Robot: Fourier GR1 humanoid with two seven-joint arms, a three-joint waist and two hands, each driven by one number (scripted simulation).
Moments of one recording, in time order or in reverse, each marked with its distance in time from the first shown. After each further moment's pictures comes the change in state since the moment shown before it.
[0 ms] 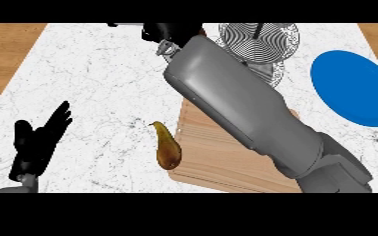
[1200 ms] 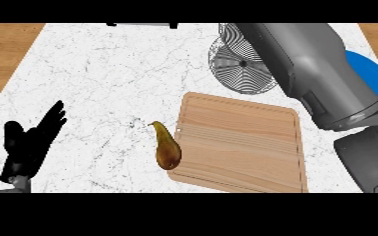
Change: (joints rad) left arm 0.015 0.011 0.029 -0.032 0.003 -0.024 0.015; right arm -0.189 -0.171 -0.162 0.575 0.074 -0.024 -0.436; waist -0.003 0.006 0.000
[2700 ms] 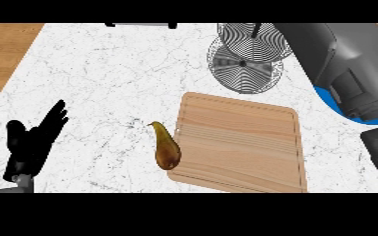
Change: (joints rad) left arm -0.009 -0.029 0.020 0.006 -0.024 -0.004 -0.002; right arm -0.035 -0.085 -0.171 0.214 -0.101 0.238 -0.021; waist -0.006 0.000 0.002
